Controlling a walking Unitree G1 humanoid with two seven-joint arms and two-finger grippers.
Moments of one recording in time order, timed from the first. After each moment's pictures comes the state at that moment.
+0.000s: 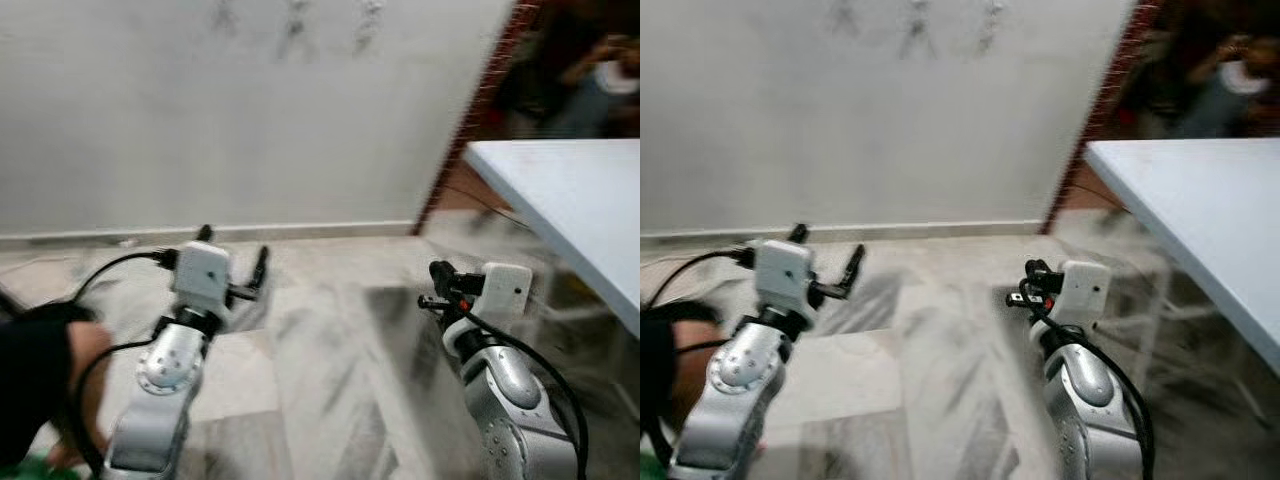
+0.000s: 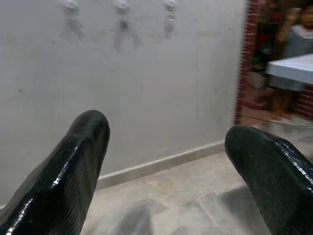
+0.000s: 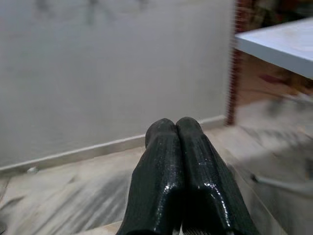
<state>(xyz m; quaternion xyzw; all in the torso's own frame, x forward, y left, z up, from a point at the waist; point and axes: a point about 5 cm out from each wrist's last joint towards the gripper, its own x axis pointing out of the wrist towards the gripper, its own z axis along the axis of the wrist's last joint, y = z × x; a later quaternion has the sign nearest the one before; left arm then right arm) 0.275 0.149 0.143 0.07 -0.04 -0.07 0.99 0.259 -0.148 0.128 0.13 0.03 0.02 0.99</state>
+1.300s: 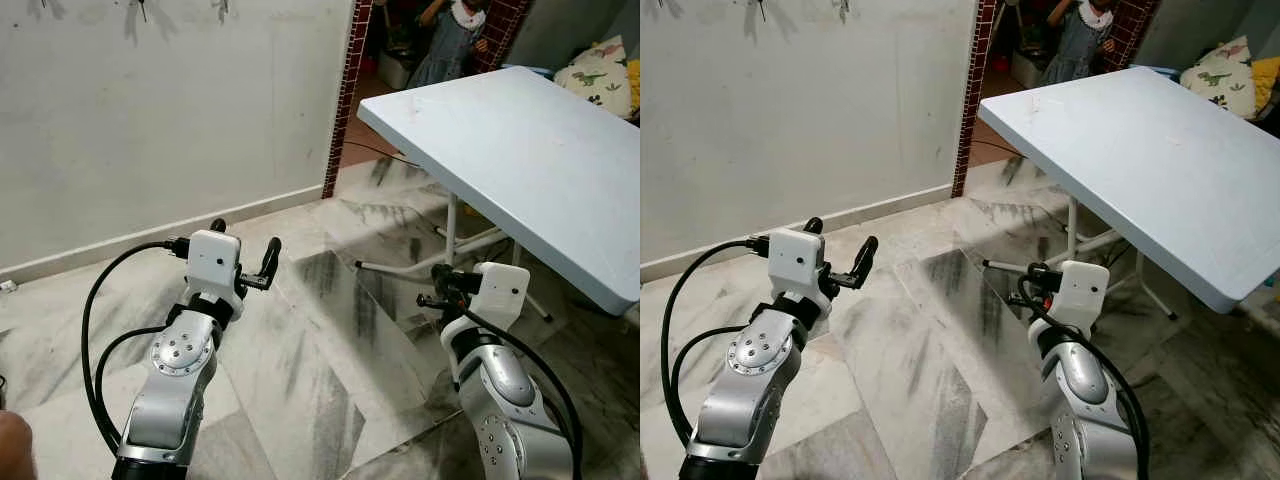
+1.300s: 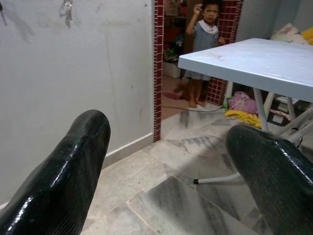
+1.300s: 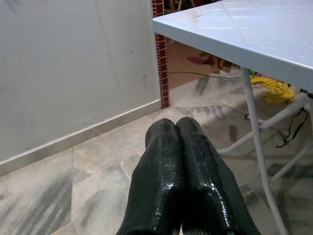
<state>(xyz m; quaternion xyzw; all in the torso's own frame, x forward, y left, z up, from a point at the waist) 0.286 0.134 0.144 0.05 -0.04 -0.12 0.99 0.262 -0.150 0.126 0.10 0.05 0.00 0.99</state>
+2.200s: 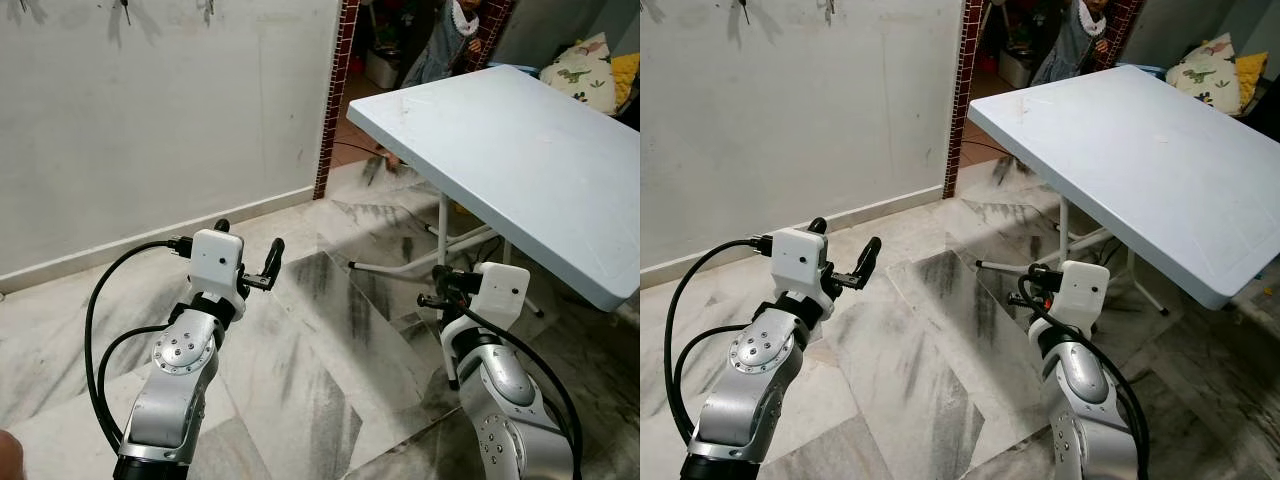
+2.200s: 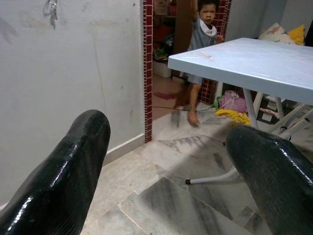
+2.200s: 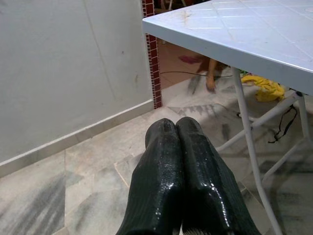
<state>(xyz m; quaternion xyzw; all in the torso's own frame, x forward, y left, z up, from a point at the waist) 0.286 0.132 0.144 0.04 -0.04 -0.12 0.99 0.262 -0.151 0.125 0.10 0.05 0.00 0.99</state>
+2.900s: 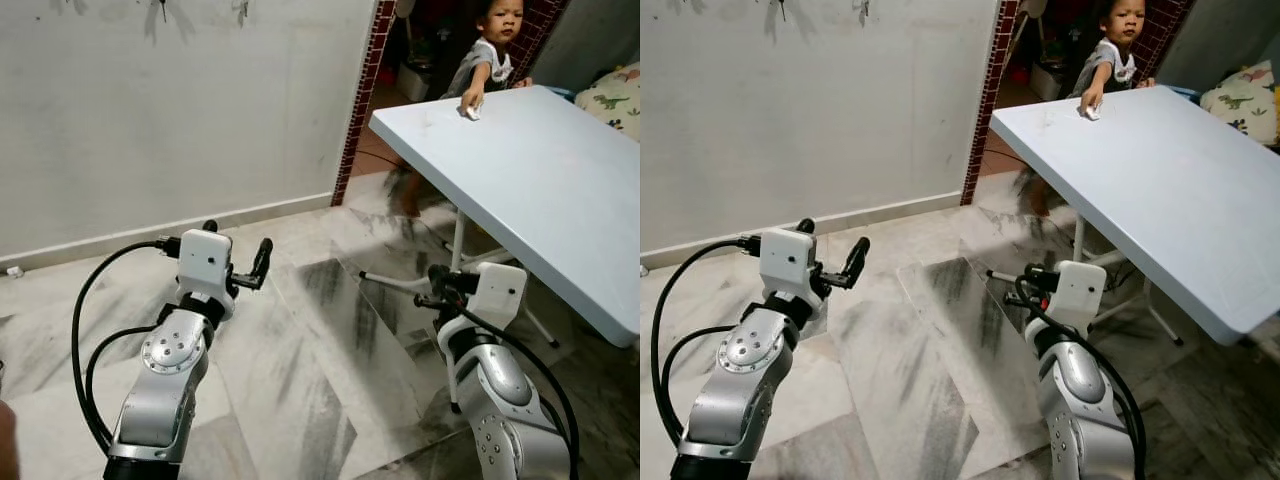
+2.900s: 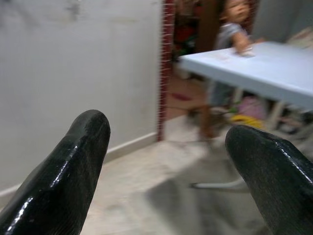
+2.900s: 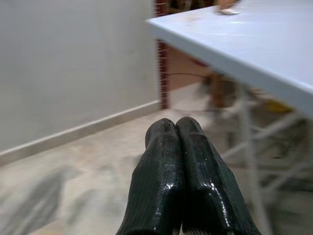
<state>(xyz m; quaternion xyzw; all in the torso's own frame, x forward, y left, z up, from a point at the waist) 0.286 0.128 0.142 0.03 -0.03 -0.13 0.99 0.261 -0.156 0.122 0.10 0.05 -0.01 0.99</state>
